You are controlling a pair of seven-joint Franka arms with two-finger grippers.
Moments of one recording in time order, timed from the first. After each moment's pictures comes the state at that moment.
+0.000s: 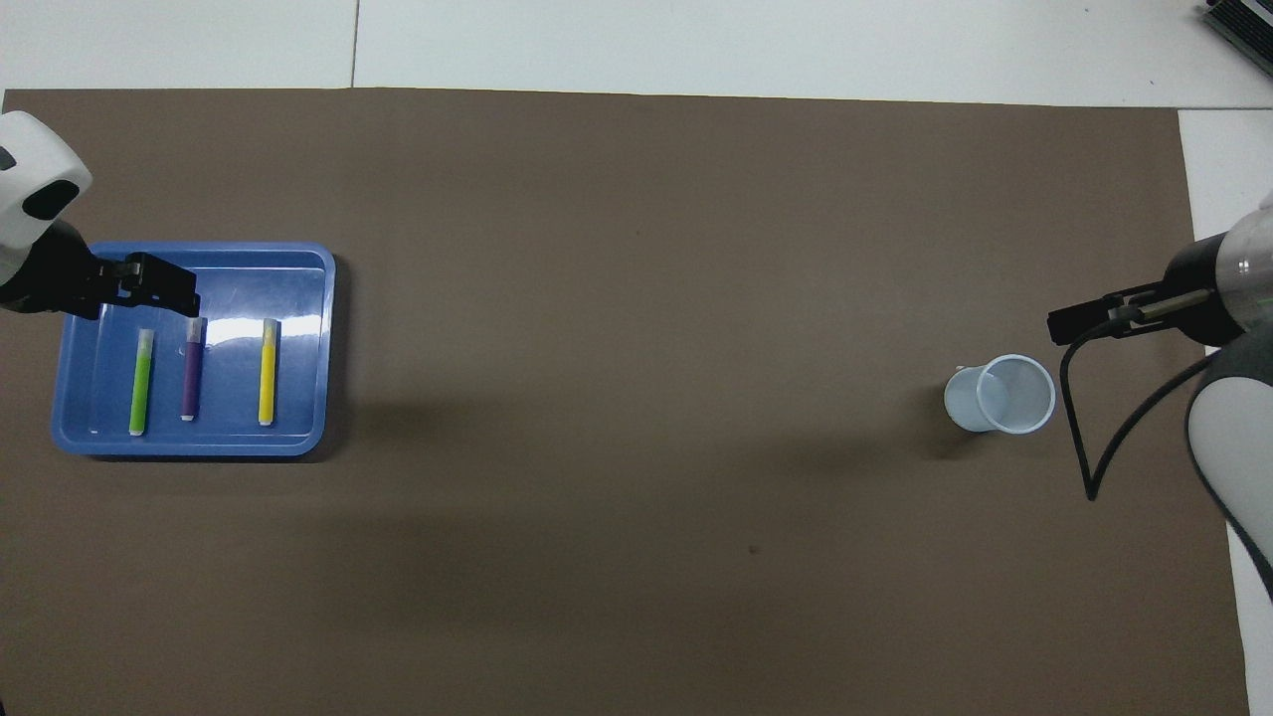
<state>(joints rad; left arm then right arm) 0.25 0.09 -0.28 -1.65 0.01 1.69 0.01 0.10 -0.03 -0.08 -1.73 -0.04 1.75 -0.16</state>
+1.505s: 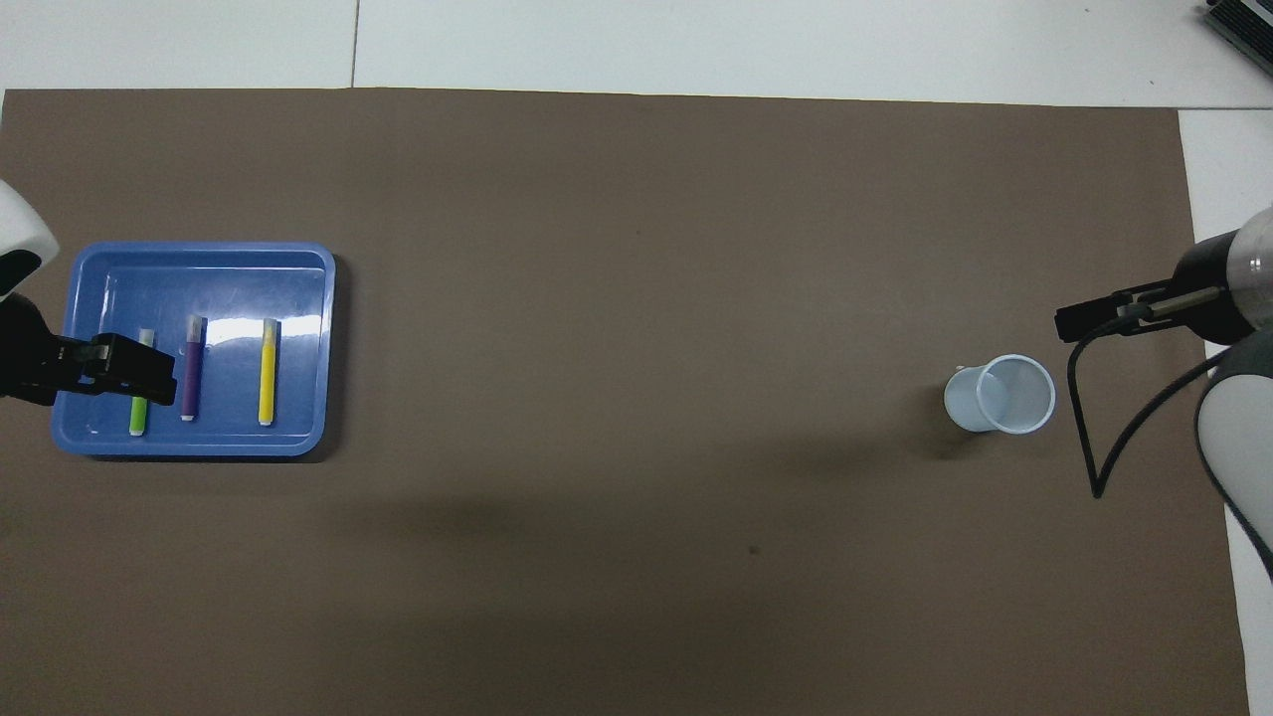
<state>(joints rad) -0.03 -0.06 -0.04 -1.65 0.01 1.45 -0.02 -0.01 -0.03 0.02 -1.72 -0.04 1.75 -0.16</state>
